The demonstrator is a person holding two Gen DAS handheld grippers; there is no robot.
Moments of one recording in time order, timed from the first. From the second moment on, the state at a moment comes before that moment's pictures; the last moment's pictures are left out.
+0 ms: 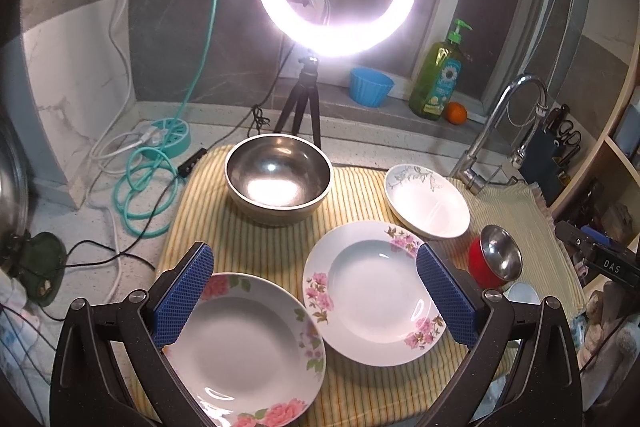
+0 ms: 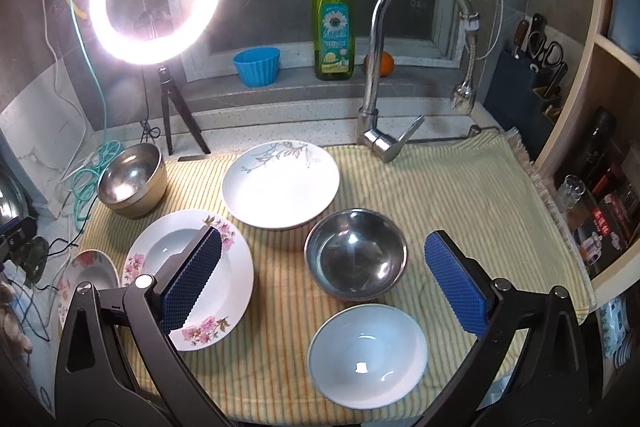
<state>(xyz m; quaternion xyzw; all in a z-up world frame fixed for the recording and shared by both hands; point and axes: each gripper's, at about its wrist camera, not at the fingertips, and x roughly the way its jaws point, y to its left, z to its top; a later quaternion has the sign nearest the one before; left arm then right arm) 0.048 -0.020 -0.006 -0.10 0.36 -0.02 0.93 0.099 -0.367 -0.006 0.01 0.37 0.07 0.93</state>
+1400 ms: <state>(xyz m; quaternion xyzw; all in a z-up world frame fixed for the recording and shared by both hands) 0.166 -0.017 -0.120 -0.10 0.55 -0.15 0.82 0.095 -0.307 -0.138 0.12 0.54 0.19 0.81</state>
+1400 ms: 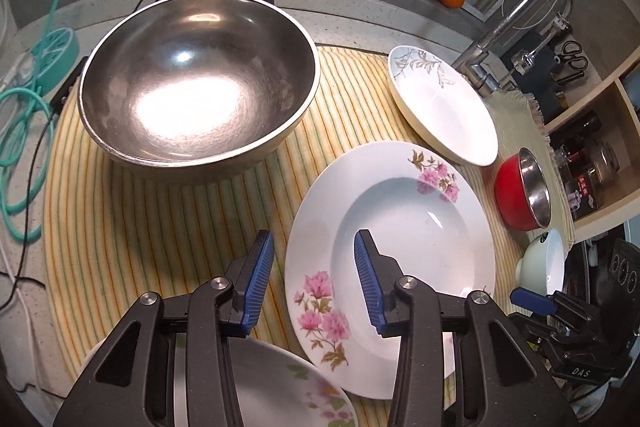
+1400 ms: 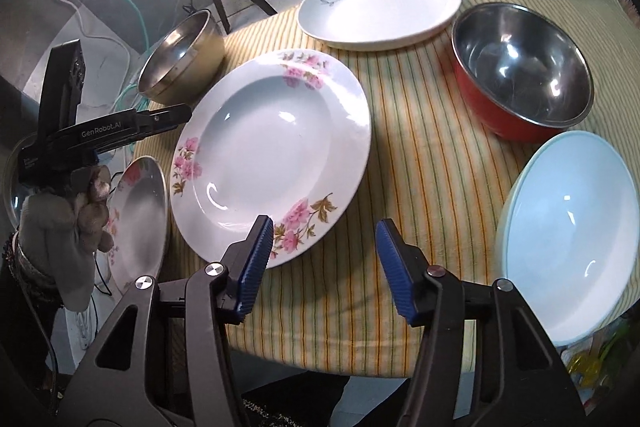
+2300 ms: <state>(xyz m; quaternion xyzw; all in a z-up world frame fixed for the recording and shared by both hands) 0.183 -0.027 -0.137 -0.10 0.57 -0.16 0.80 0.121 -0.292 -0.163 0.14 0.57 0.20 0.78</state>
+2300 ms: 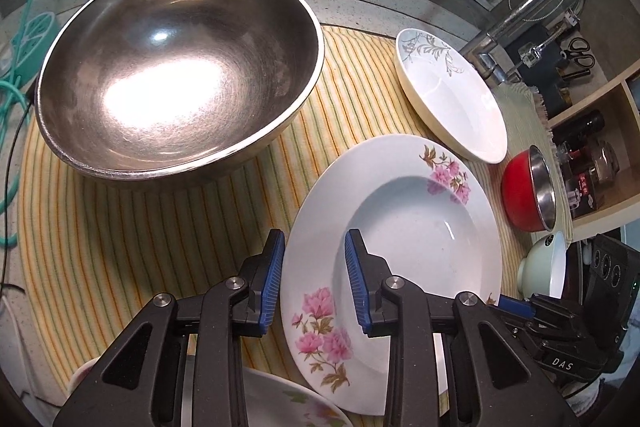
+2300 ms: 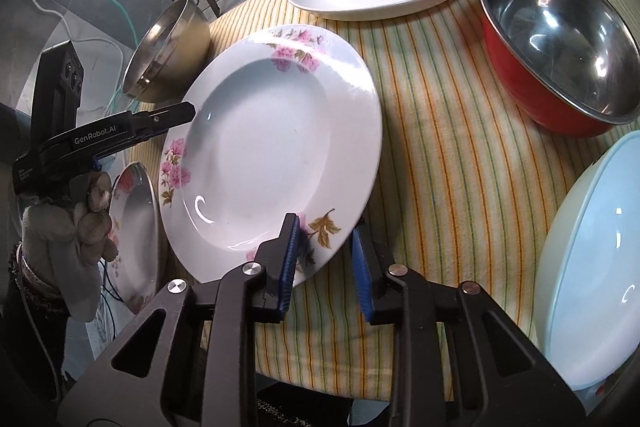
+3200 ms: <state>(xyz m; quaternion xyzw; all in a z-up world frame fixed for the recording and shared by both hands) 0.143 -0.063 -0.138 -0.08 0.58 -0.18 0.79 0.076 -0.328 -0.162 0.13 0.59 0.19 0.78</state>
